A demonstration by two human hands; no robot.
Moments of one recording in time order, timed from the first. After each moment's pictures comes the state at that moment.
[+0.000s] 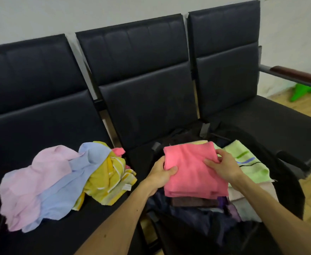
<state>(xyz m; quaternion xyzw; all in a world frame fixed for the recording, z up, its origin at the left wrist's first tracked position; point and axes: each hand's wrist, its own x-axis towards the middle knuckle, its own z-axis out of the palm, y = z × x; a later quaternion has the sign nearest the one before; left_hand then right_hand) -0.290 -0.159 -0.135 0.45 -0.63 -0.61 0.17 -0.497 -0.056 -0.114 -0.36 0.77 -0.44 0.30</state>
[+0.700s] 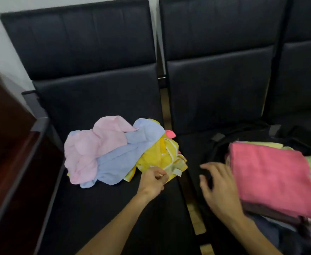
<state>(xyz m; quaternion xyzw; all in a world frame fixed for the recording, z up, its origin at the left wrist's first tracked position) -0.084 -0.175 -0.185 0.62 -0.55 -0.50 0.24 -0.278 -0.089 -0.152 -0.64 0.67 -0.38 0.02</state>
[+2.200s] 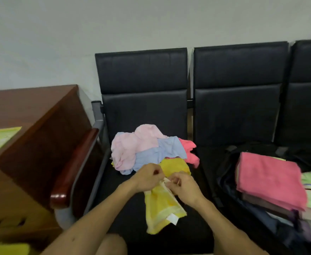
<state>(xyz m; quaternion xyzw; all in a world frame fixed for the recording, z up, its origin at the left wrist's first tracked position) 0.040 -0.078 -0.054 0.55 -0.75 -0.34 0.16 -0.134 -0.048 -0.097 -0.69 0.60 -0.28 0.30</state>
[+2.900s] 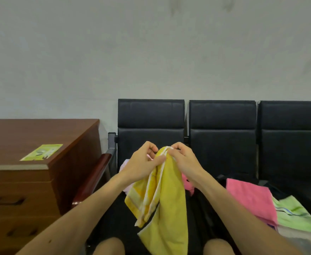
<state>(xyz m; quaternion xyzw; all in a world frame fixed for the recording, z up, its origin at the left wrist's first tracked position) 0.066 0.056 0.110 0.48 -0.71 -0.25 0.44 -0.104 0.064 0.120 -0.63 0.48 -0.49 0.38</state>
